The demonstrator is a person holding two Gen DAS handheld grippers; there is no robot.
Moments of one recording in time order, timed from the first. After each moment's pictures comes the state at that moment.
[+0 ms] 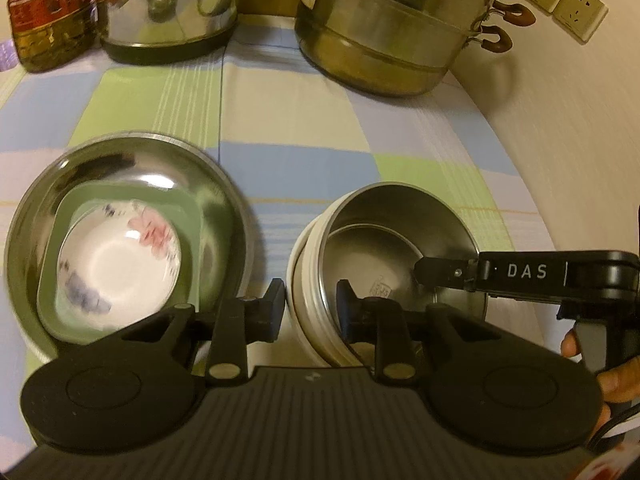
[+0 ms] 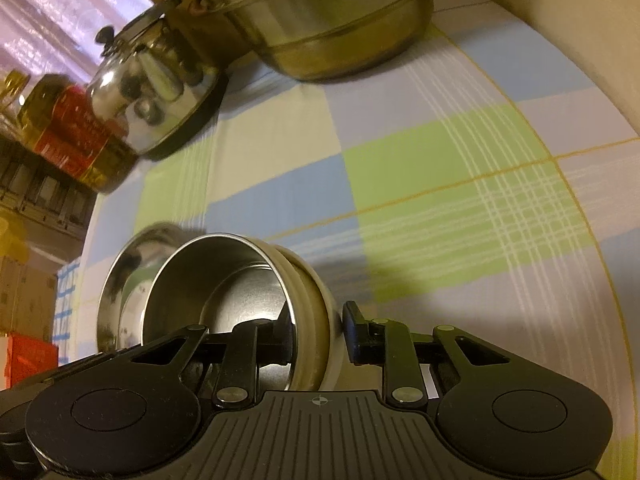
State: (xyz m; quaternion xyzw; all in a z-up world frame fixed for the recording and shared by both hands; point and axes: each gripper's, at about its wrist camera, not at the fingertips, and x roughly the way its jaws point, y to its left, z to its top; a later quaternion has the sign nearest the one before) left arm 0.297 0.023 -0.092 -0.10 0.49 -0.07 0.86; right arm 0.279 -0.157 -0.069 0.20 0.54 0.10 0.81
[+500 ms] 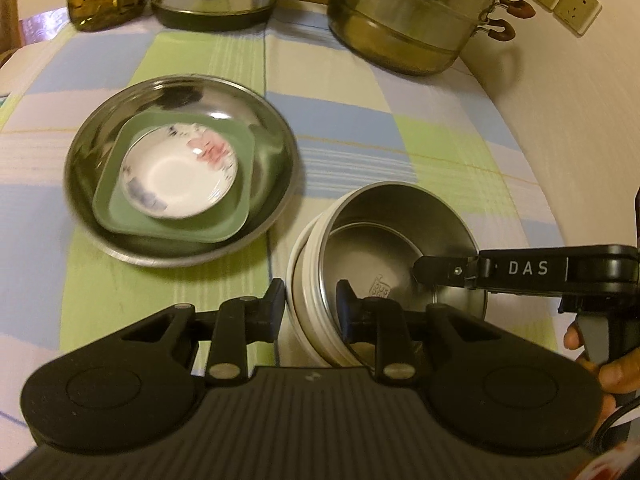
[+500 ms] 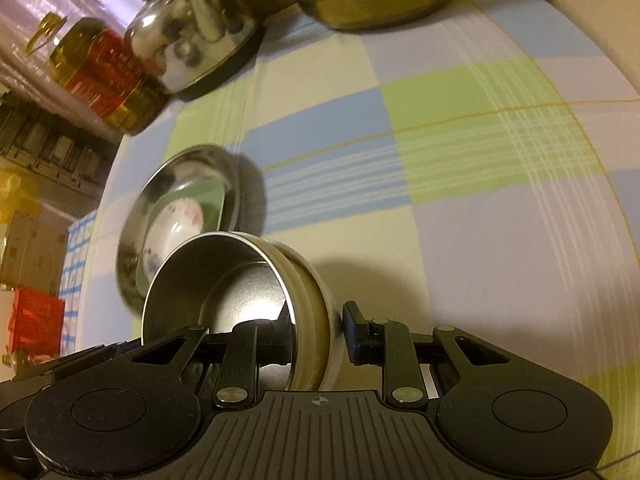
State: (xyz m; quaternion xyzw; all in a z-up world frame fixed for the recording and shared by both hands) left arm 0.220 0.042 -0.085 -0.12 0.50 -0.05 0.85; right arm 0.217 -0.125 -0.061 0.18 0.56 0.13 0.80
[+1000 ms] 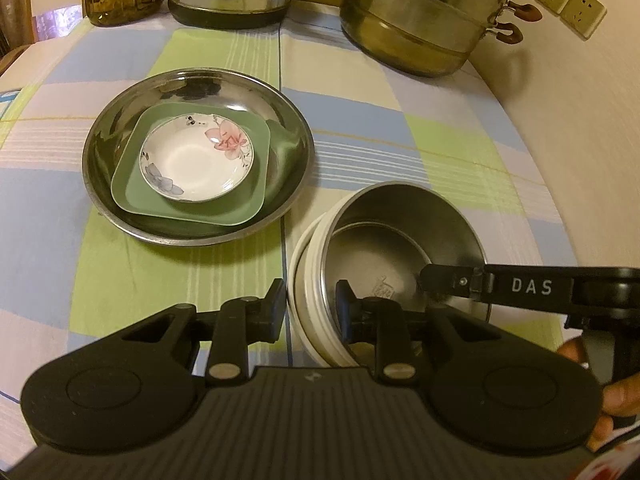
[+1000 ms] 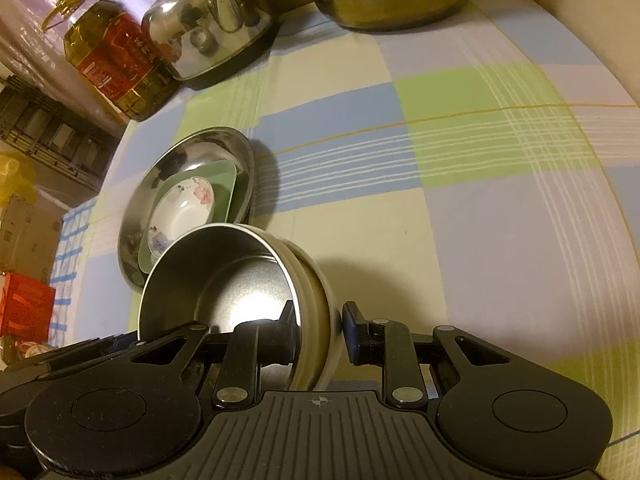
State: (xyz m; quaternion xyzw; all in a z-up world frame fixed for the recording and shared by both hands) left arm 0.209 0.046 -0.088 -0.12 0.50 -0.03 0.86; right arm 0.196 -0.110 -0.058 0.15 0.55 0.13 0.81
